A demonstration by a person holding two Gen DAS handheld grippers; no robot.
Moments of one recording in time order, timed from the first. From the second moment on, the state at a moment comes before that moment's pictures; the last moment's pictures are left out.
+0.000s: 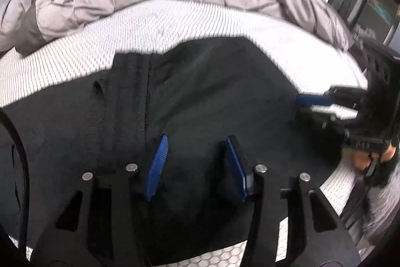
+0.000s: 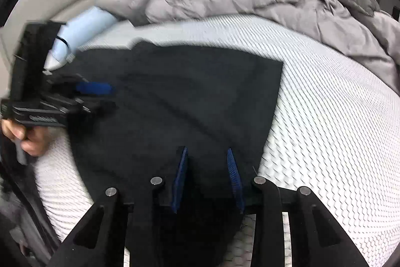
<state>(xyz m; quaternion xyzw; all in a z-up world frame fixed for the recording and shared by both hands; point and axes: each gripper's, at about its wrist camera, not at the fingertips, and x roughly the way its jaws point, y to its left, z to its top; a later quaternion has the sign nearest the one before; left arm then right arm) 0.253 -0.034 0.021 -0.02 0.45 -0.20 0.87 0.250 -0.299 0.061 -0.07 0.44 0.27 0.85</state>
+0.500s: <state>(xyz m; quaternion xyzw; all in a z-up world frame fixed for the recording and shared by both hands) 0.296 -0.030 0.006 -0.02 0.49 -0.18 0.86 0.294 -0.291 0.037 -0.10 0.50 0.20 0.84</state>
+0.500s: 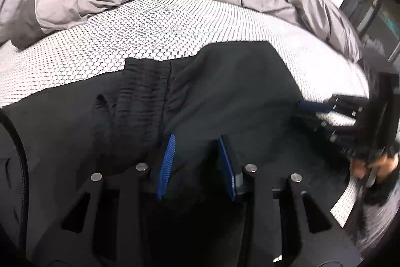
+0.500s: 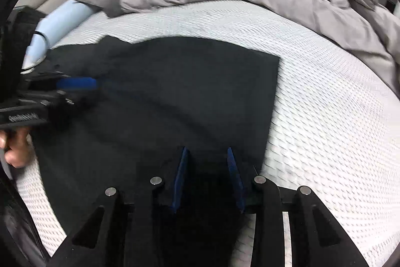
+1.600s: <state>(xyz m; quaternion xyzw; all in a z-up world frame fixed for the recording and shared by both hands) 0.350 -0.035 0.007 -0.02 0.47 -0.14 0.87 0.334 -0.259 0.061 -0.04 0.43 0.22 0.87</state>
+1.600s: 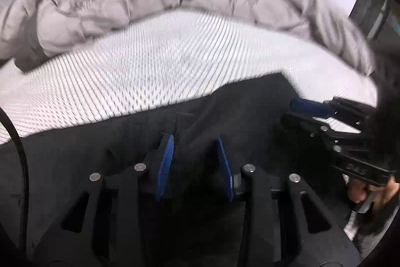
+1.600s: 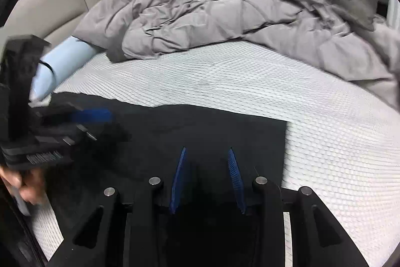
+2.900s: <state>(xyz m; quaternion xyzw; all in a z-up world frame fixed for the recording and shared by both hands) 0.220 -0.059 0.004 0.06 0.47 -0.26 0.84 0.235 -0.235 0.027 -0.18 0.45 0.25 0.84</state>
